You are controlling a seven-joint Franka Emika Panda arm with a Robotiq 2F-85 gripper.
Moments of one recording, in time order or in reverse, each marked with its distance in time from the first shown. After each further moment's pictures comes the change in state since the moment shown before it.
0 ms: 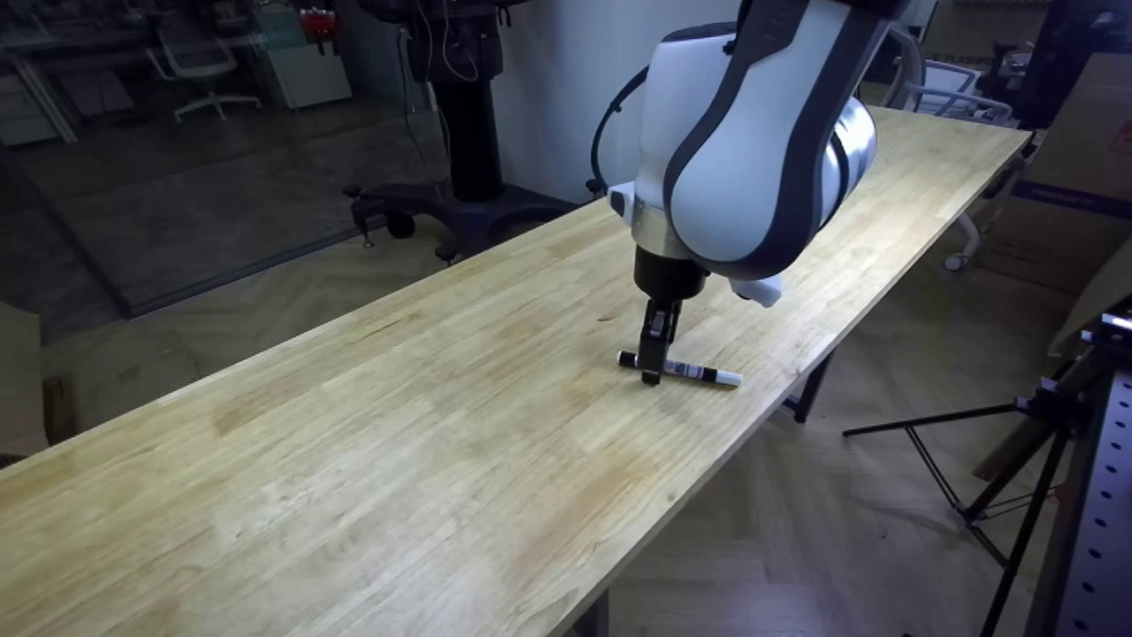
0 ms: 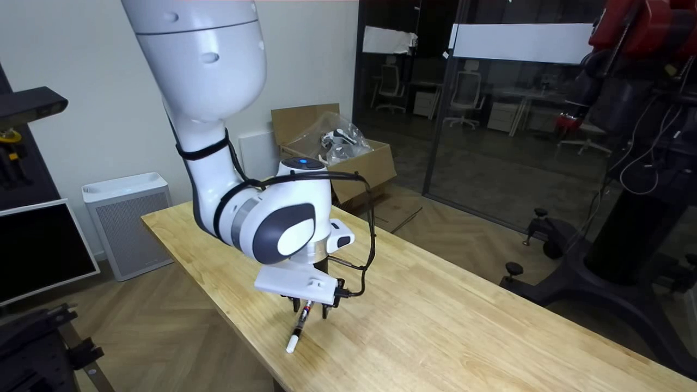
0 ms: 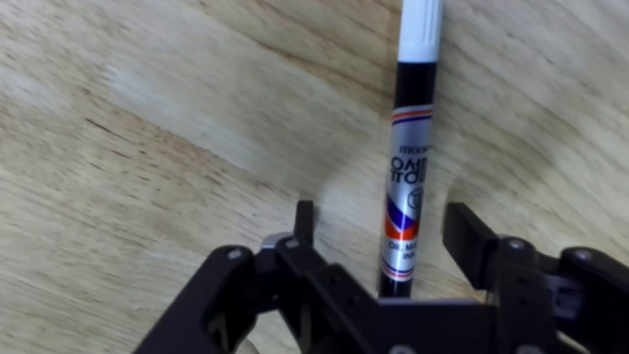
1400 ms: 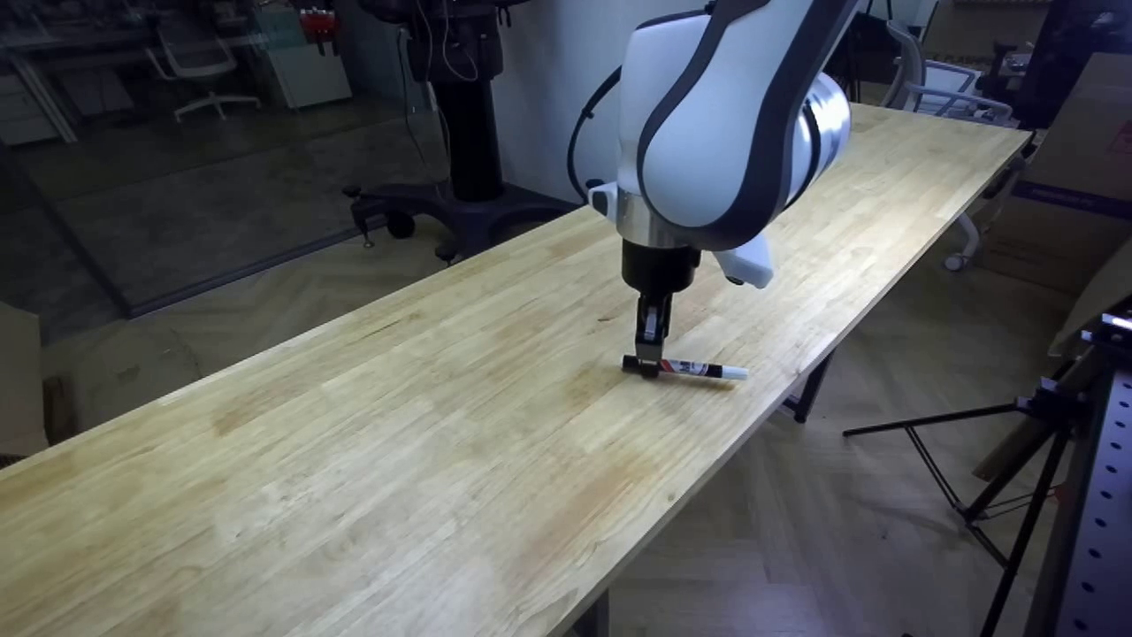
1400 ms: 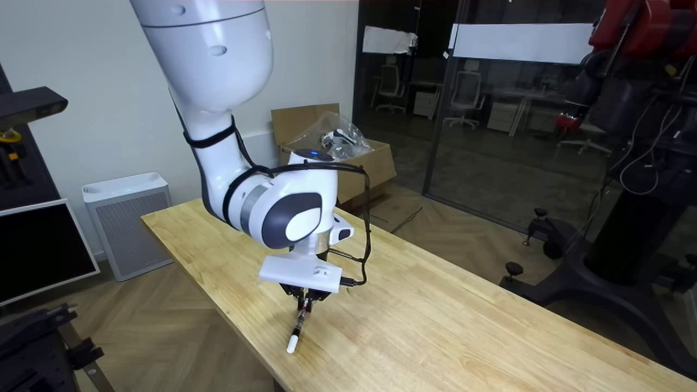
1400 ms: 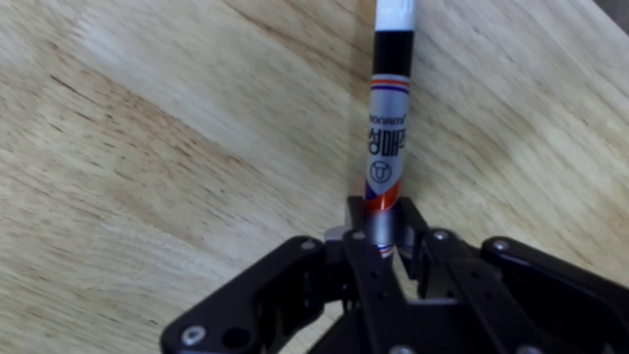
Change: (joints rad) arm -0.075 -0.008 0.091 0.048 -0.002 -0.146 -0.091
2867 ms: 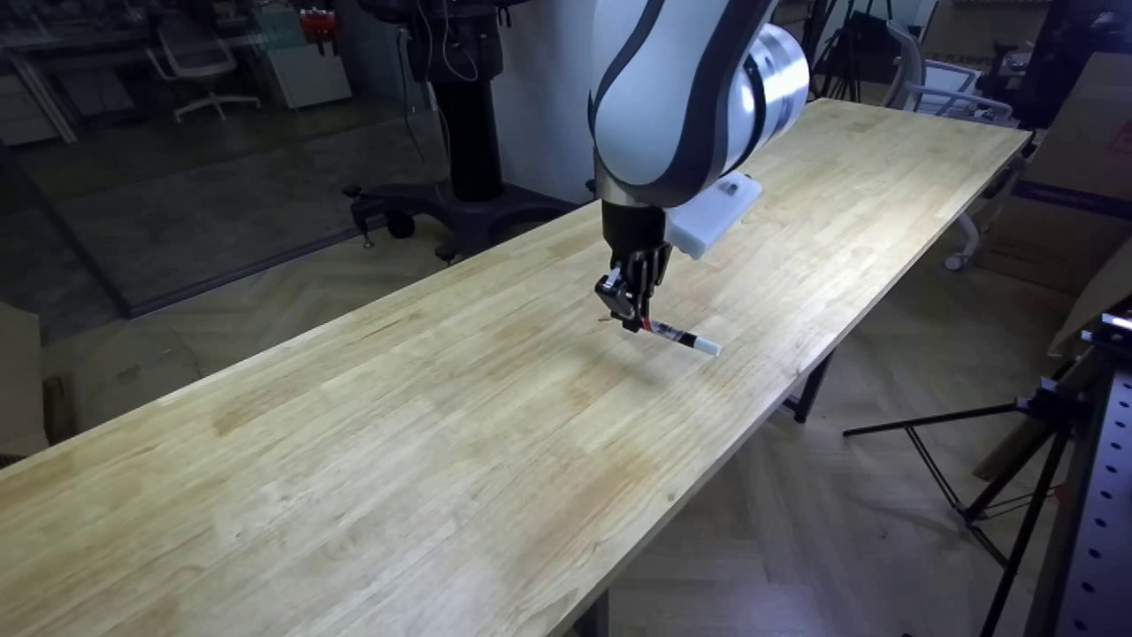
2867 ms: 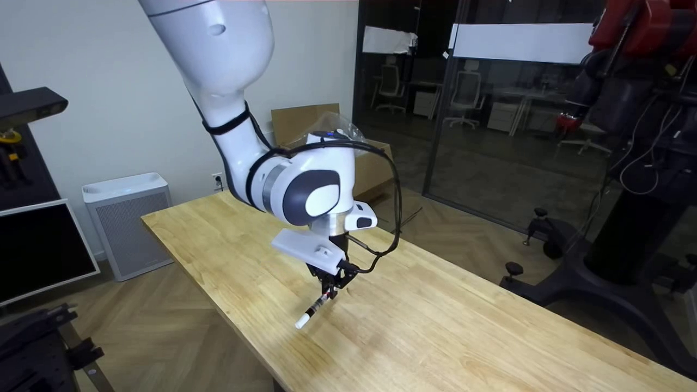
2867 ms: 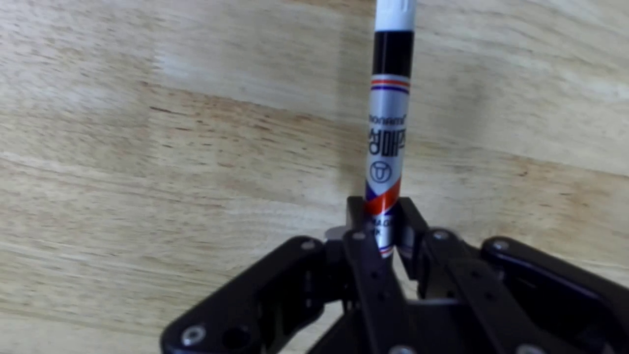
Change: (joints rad) arm 0.148 -0.006 -0.151 0.120 0.085 -0.085 0.364
